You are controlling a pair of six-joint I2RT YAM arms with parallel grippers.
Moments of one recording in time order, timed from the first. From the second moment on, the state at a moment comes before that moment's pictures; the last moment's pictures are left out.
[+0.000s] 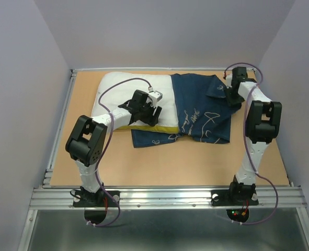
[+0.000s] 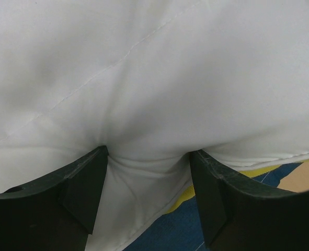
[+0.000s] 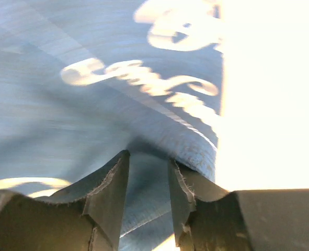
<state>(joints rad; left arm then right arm) -0.51 1.81 1.14 -0.14 0.18 0.05 -0.03 2.12 1.70 -0.67 0.18 -0.32</state>
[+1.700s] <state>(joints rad) -0.51 1.83 1.16 -0.14 0.20 0.00 0.01 2.33 1.97 -0.67 -0.07 -0.32</state>
